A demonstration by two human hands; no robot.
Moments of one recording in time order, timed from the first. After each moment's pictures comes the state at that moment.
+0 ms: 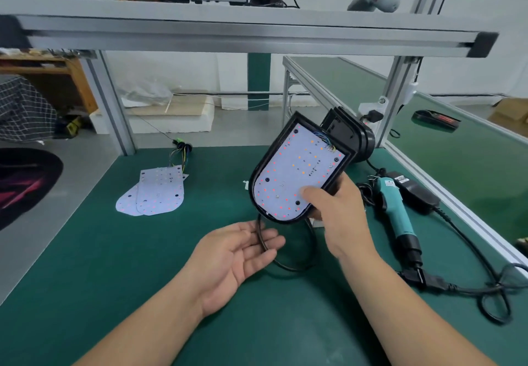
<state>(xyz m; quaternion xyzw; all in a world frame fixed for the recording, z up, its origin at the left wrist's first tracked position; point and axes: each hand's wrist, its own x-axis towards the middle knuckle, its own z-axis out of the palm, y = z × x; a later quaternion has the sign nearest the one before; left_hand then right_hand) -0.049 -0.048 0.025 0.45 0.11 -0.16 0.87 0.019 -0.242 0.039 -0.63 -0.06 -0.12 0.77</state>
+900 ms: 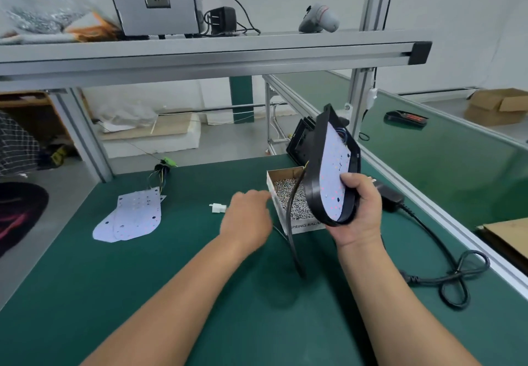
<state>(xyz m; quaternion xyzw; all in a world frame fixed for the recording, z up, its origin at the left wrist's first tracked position) 0.047 -0.121 0.038 0.97 -0.09 0.07 0.22 0.029 -0.312 0.057 -0.30 0.00 -0.07 0.95</state>
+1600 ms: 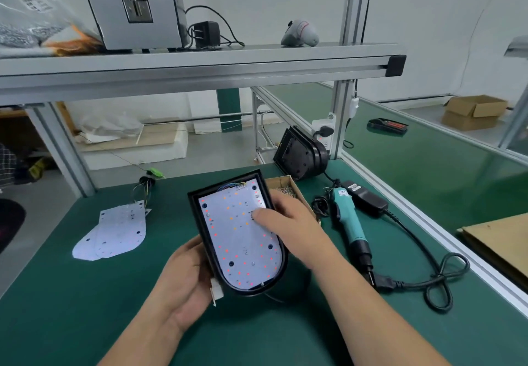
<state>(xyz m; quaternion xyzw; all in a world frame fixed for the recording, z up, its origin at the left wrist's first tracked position) -0.022 -0.062 0.018 0.52 0.06 -0.11 0.85 0.010 -0.270 0.062 -0.72 -0.17 -0.01 0.67</state>
